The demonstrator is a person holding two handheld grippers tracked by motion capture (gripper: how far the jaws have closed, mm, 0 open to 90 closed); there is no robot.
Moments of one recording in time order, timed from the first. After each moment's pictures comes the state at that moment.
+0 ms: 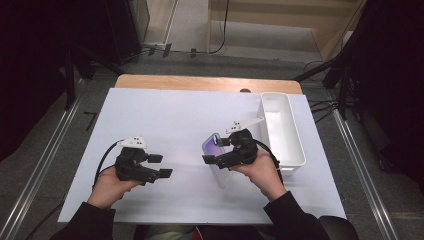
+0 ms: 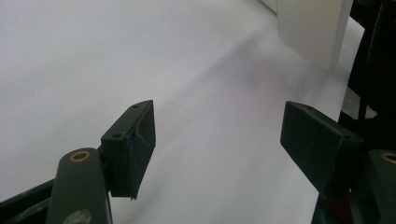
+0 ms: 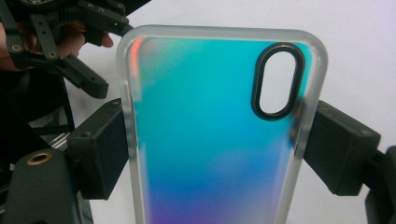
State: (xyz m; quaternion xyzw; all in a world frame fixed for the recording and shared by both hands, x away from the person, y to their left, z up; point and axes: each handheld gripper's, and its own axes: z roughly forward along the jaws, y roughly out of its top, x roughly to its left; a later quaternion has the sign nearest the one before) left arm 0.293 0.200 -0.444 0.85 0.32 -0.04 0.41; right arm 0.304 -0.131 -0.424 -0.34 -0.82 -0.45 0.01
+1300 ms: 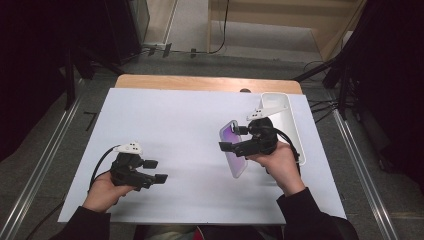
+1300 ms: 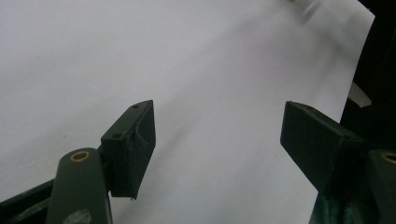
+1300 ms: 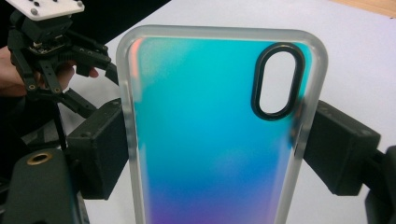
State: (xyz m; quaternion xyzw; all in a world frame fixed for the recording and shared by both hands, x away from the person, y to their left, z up) left arm 0.288 0.211 -0.453 0.86 0.33 -0.04 0.40; right arm 0.307 -0.173 -0.389 -0.37 -0.81 -0.46 -0.02
